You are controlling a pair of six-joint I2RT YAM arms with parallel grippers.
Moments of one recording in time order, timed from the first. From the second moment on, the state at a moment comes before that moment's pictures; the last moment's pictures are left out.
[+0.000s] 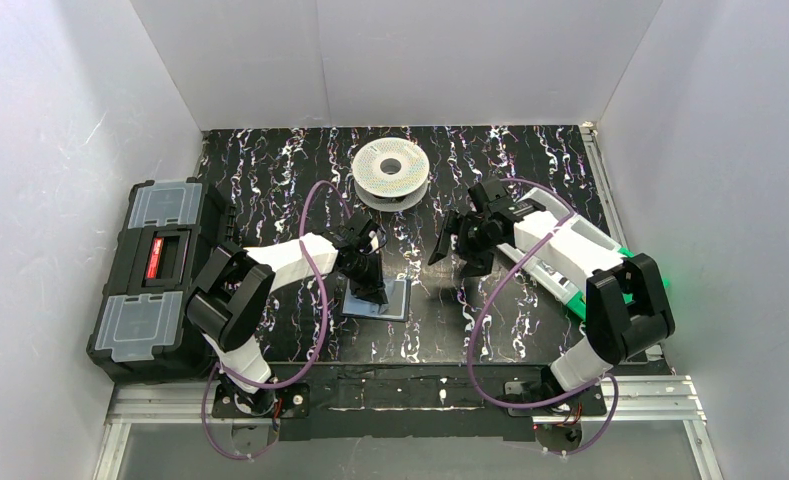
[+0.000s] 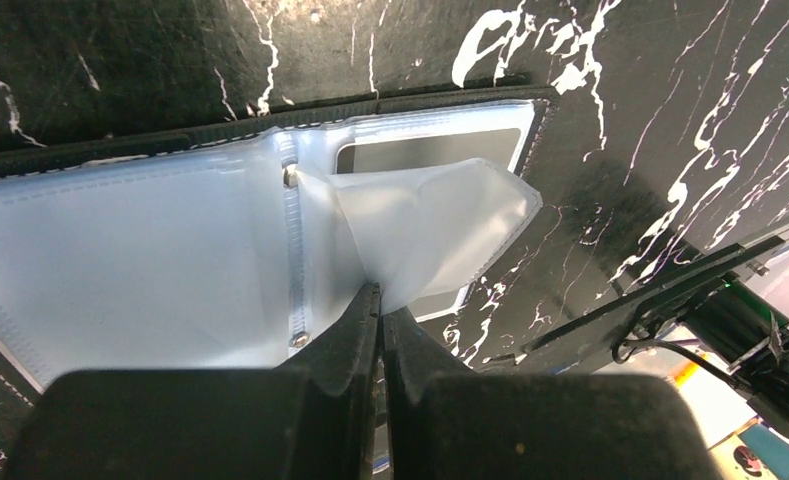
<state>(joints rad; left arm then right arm) -0.64 1.70 0.97 -0.50 0.31 -0.71 0.47 1.55 1.08 -0.66 -0.33 0.74</state>
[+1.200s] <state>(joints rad) -0.64 1.68 1.00 -0.61 0.20 -0.65 0.69 1.95 1.19 -0.40 -0.57 0.84</state>
